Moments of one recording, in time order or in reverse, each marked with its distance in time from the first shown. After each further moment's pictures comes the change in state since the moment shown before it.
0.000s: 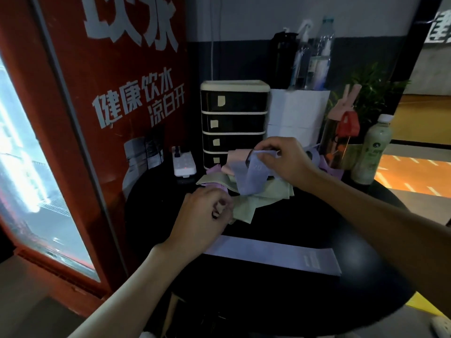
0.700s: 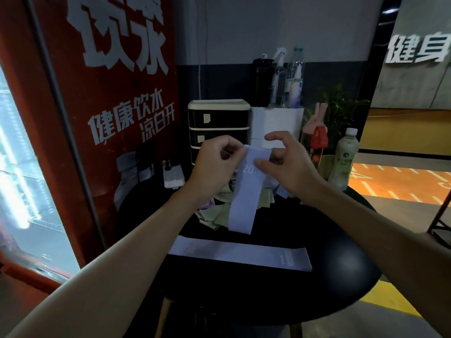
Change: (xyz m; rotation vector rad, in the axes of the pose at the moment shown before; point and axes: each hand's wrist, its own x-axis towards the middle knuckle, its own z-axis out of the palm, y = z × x) left_hand 0.086 0.091 -0.022 -0.419 0.109 0.035; right_hand -0.052 -0.066 -0.057 0.293 0.101 0.156
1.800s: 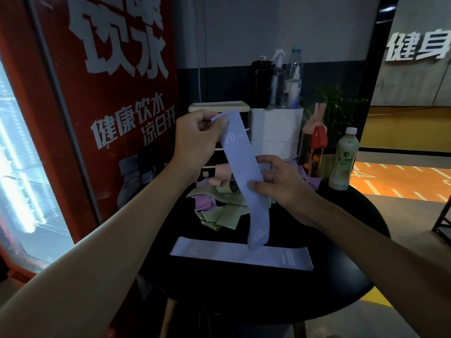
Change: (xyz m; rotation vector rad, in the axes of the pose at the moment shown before) left_hand 0.026 0.020 -0.028 -0.157 0.221 -0.054; right_hand -0.021 0.017 0.014 0.317 -0.140 0.262
